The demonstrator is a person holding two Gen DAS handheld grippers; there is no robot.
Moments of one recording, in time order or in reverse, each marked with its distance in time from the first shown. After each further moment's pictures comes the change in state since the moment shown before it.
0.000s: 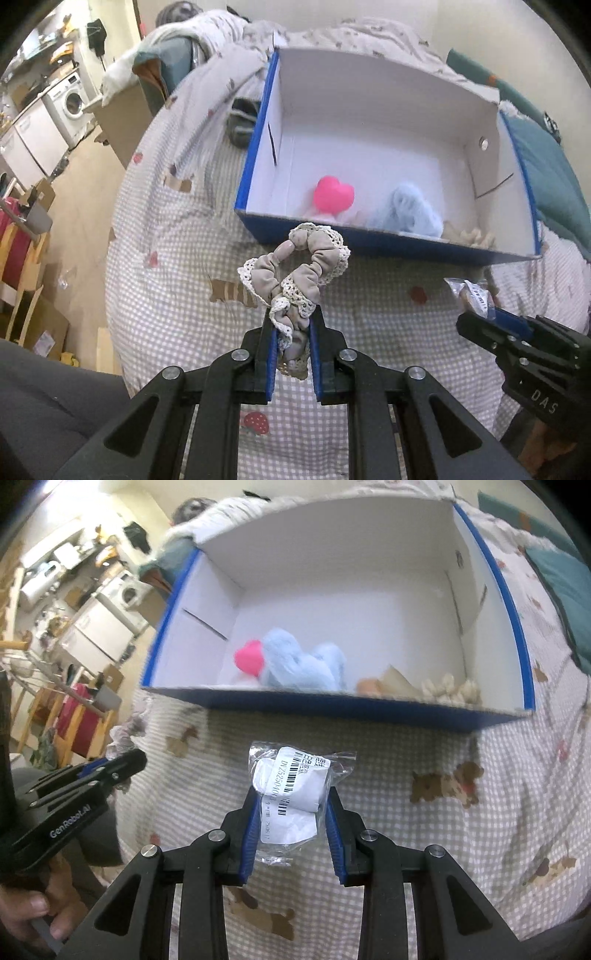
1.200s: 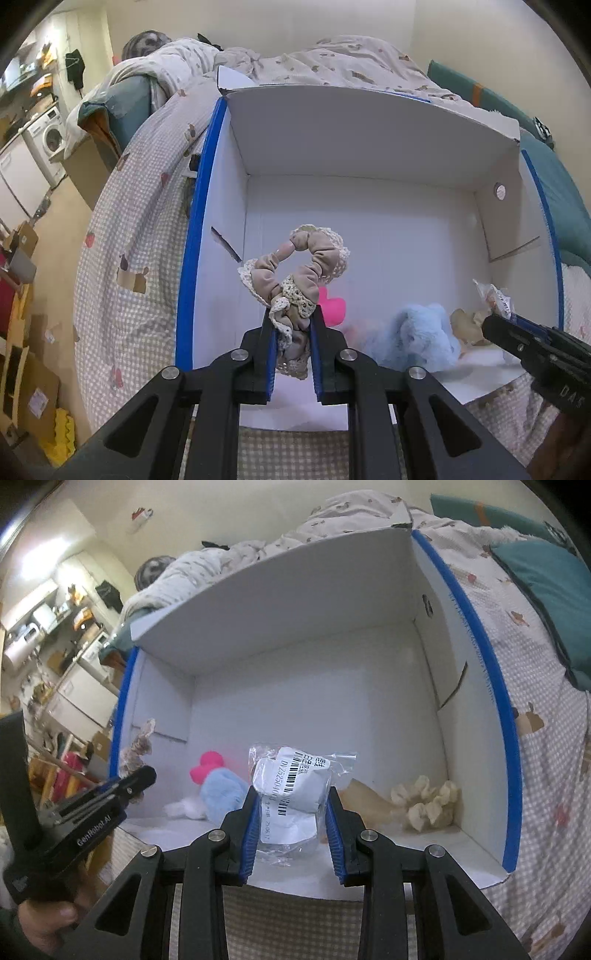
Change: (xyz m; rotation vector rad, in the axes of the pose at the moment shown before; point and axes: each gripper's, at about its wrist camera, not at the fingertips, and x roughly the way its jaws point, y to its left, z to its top) left arm 0.082 -0.029 0.100 0.083 -0.102 -0.037; right arm 0.027 -0.042 0.077 0.153 -0.134 -0.060
